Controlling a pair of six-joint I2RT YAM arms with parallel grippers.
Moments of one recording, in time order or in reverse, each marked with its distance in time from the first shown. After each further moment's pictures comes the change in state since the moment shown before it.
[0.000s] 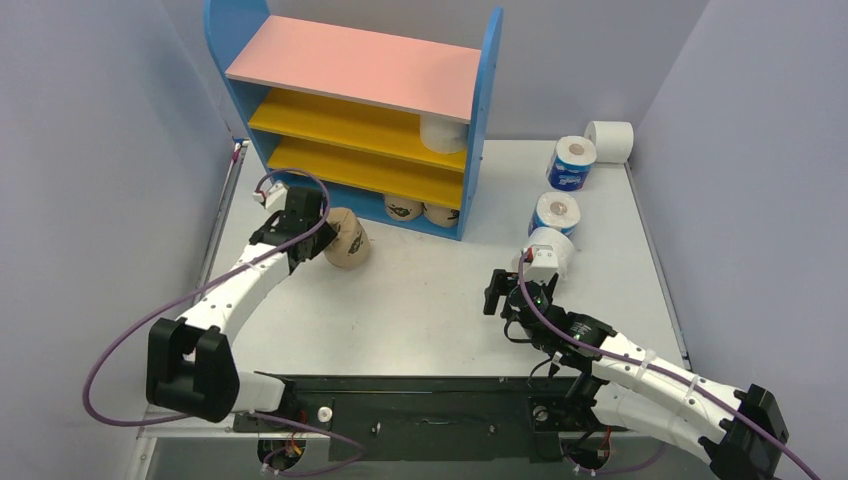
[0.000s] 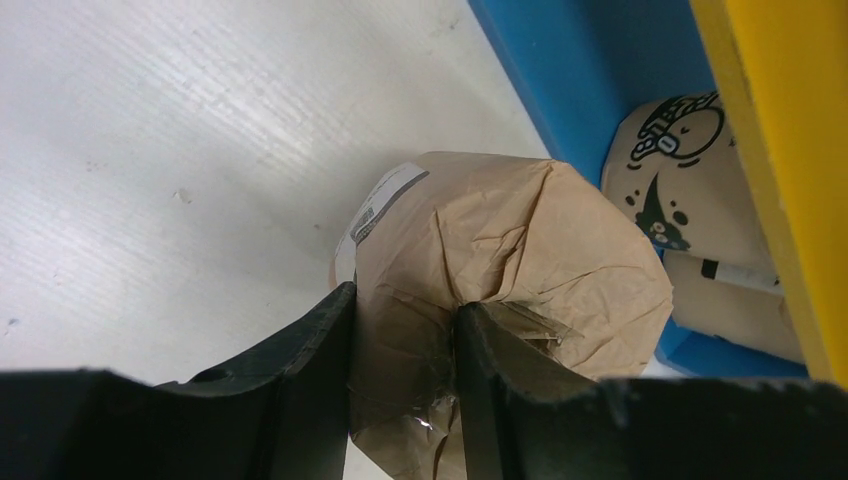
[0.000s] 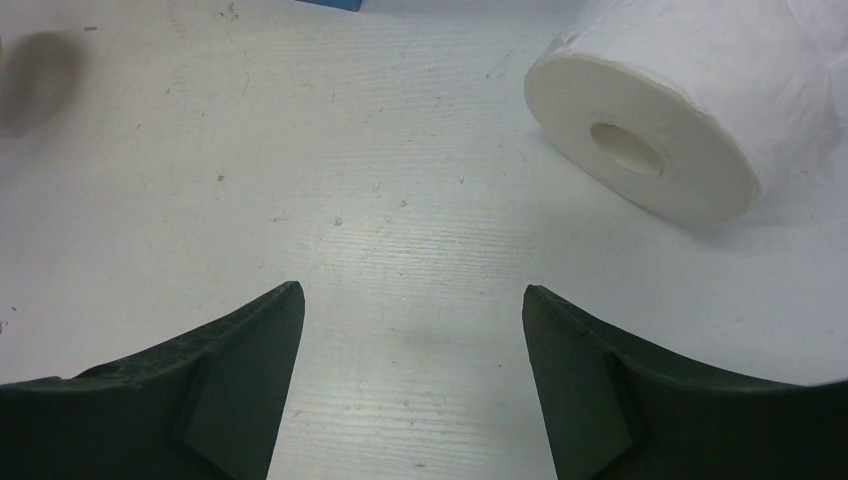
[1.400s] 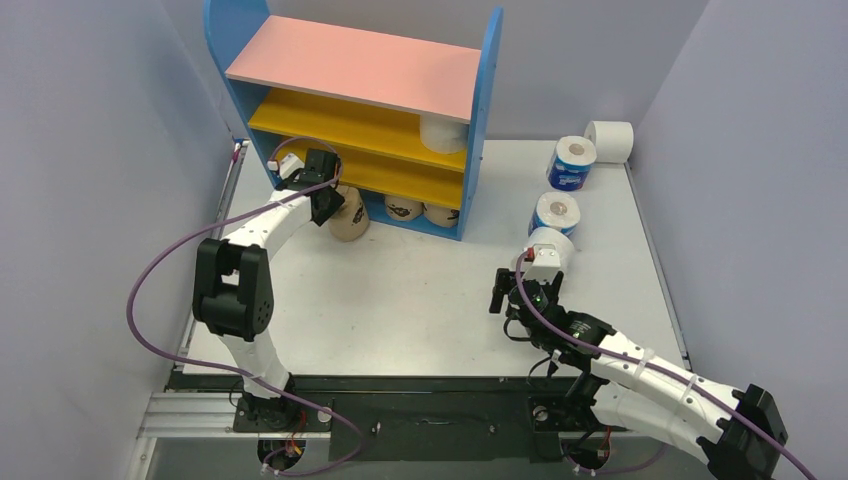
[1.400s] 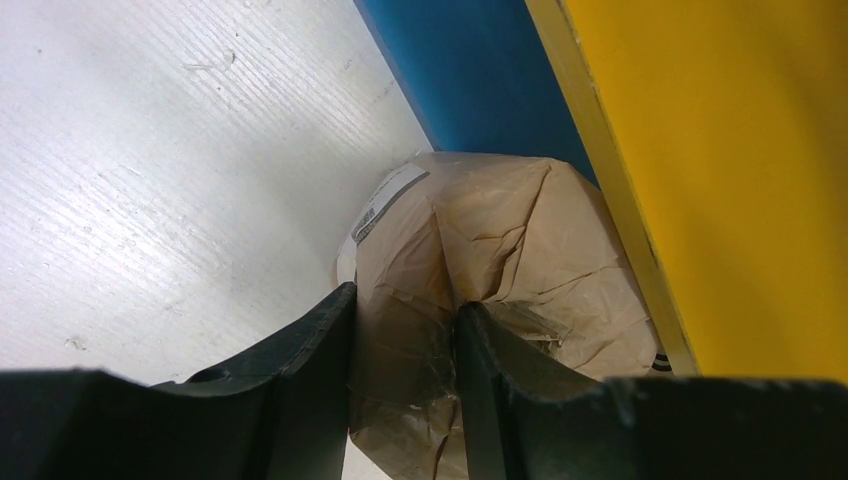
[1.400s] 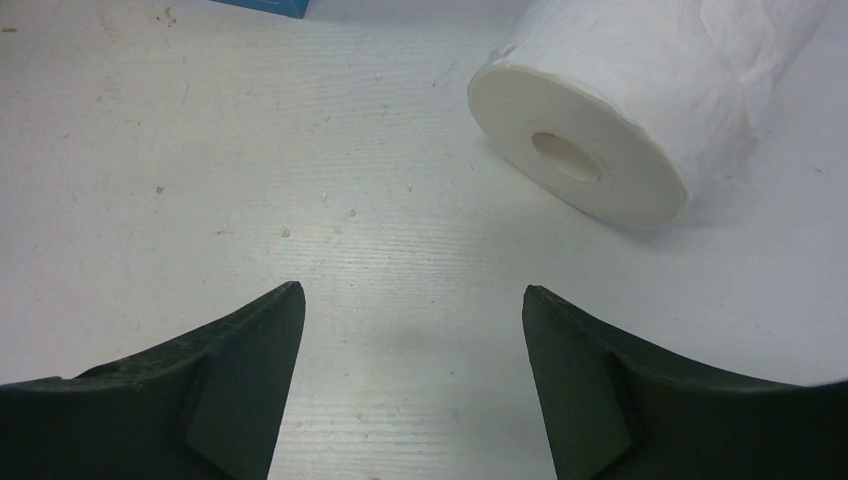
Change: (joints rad) left arm 0.050 0.488 0.414 -0.018 -0.056 -0.026; right arm -0.024 0.006 -0.001 -0.023 0.054 -0.048
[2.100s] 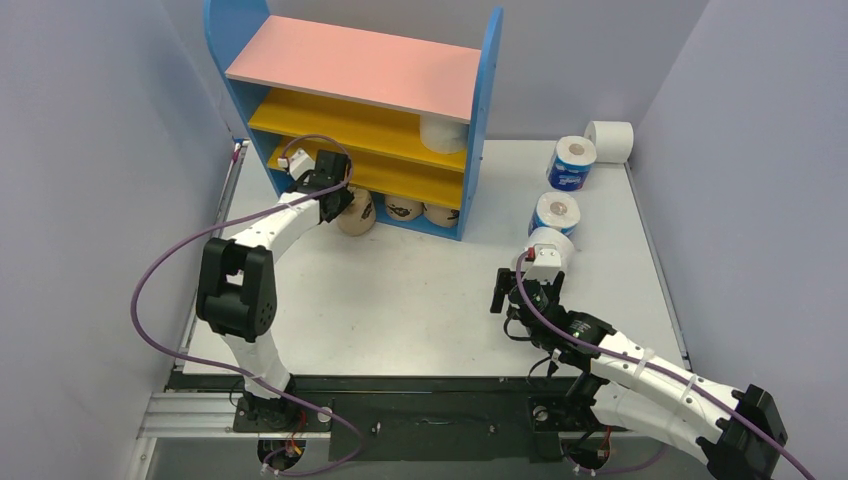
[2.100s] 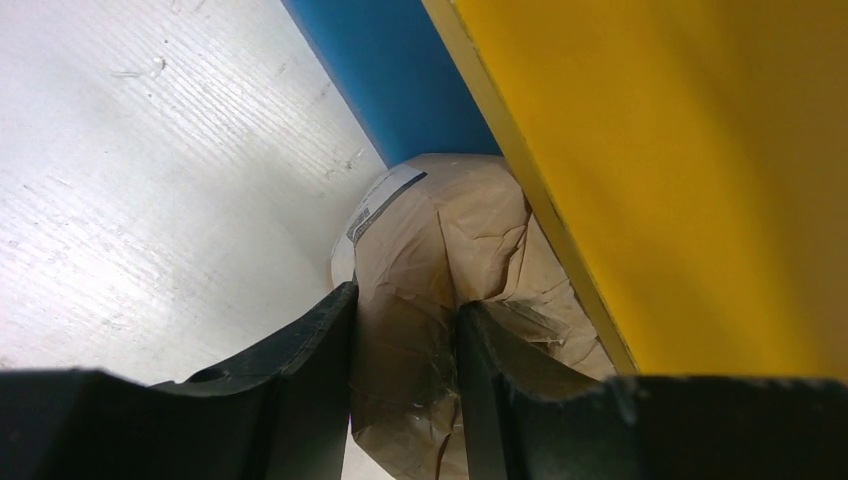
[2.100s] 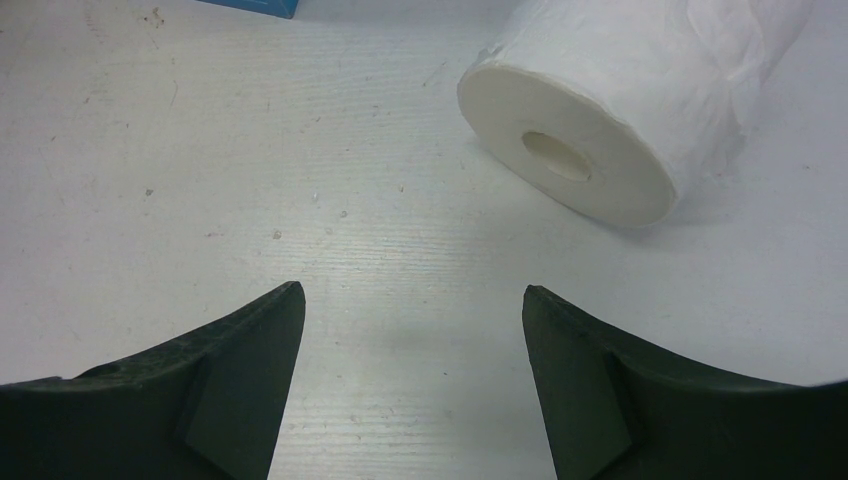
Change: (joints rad) left arm -0.050 0.001 -0.011 0.083 -0.033 -0.003; right arm -0.006 0.006 0.000 -0.008 0.007 0.000
